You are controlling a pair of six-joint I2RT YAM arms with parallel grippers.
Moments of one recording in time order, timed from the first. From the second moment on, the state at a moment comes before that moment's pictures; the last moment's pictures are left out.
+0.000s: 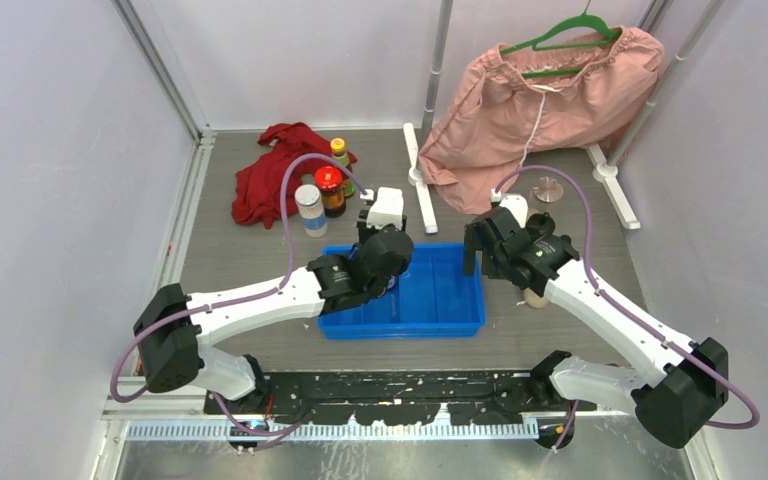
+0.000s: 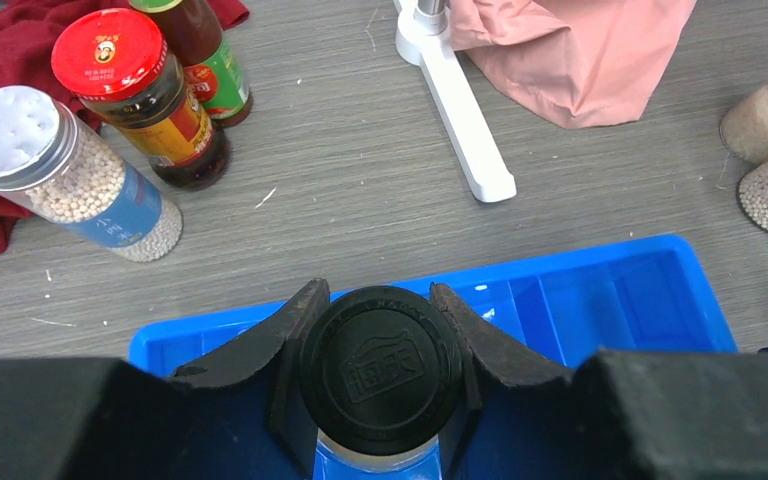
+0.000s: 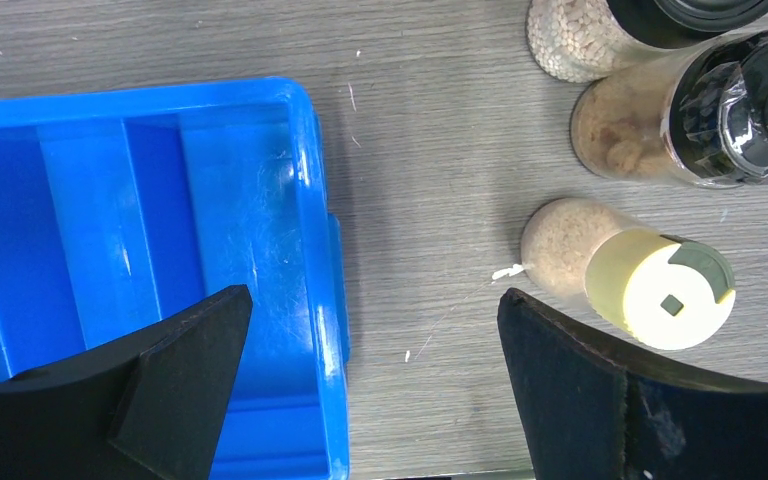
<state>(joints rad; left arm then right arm) -1.09 1.41 1.06 -0.15 -0.86 -0.42 0.61 1.10 0.94 -0.83 0.43 0.55</state>
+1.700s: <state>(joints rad) -1.07 1.41 1.04 -0.12 -0.88 -0.45 0.61 1.12 0.91 -0.80 0.40 0.55</state>
